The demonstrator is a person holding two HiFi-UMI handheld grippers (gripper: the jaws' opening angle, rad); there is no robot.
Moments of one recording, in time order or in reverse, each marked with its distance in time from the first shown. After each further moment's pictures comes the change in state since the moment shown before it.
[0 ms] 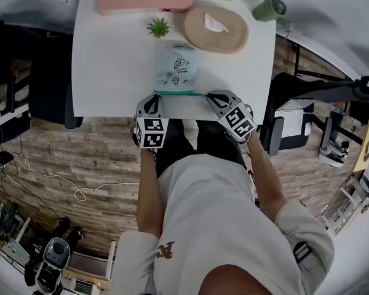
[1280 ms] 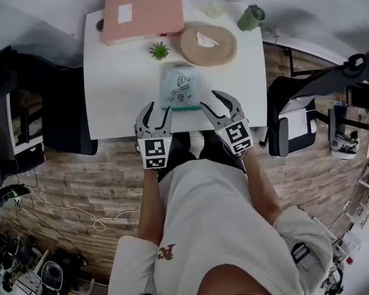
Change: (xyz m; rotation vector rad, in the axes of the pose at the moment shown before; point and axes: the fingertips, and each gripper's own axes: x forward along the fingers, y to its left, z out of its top) left arm -0.079 0.012 0.096 0.121 -0.368 -0.032; right arm -0.059 -0.003 0.113 0.126 -0.356 -0.373
